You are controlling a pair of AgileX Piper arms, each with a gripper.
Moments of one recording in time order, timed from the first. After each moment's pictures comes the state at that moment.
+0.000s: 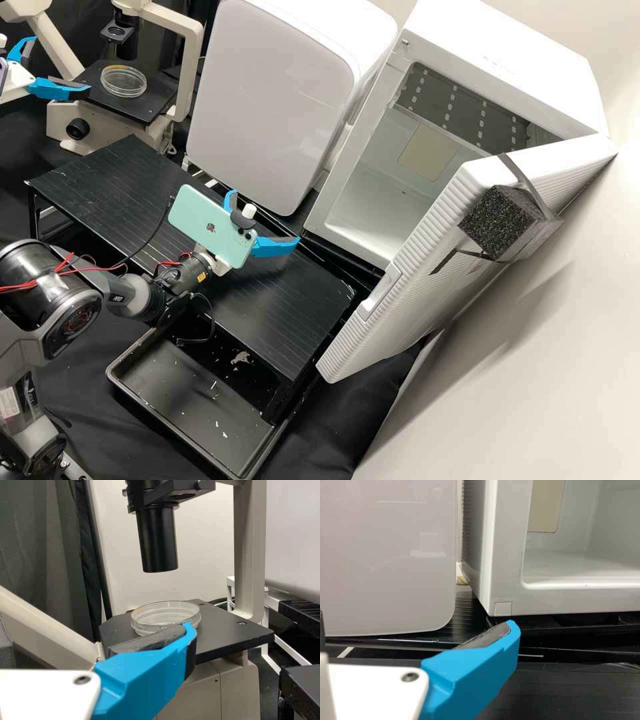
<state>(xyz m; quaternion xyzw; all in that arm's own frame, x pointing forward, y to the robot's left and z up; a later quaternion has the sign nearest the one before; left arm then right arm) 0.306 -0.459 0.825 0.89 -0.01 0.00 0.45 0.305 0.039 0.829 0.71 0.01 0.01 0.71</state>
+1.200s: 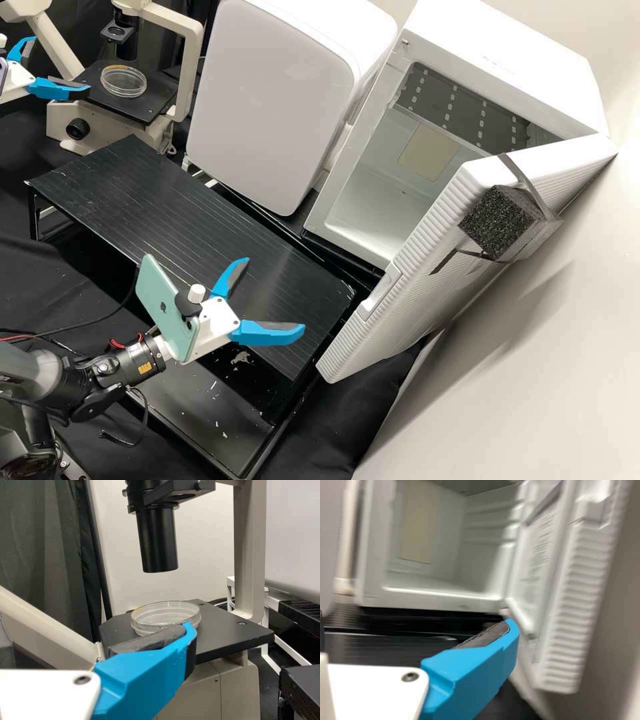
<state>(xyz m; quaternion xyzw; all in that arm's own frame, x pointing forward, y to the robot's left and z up) 0.306 -0.459 0.825 0.89 -0.01 0.00 0.45 0.153 -0.008 0.871 0.61 -0.19 0.09 0.76</state>
